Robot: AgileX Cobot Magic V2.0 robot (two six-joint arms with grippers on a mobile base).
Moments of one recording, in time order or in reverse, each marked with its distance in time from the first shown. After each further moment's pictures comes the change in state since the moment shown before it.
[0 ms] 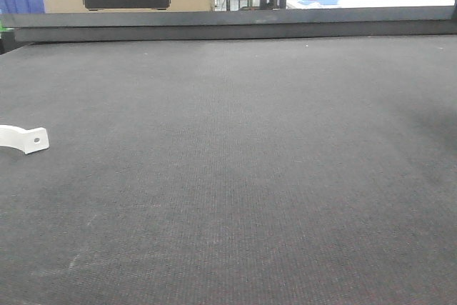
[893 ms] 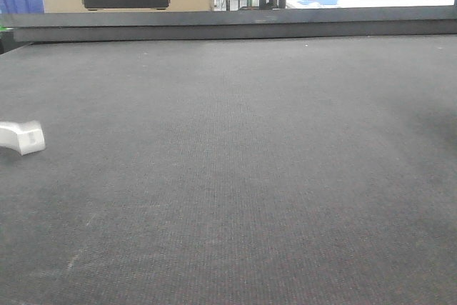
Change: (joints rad) left arm -0.008 0.432 -0.223 0.059 -0.108 0.178; right arm 0.000 -0.020 0.002 0.000 0.016 0.000
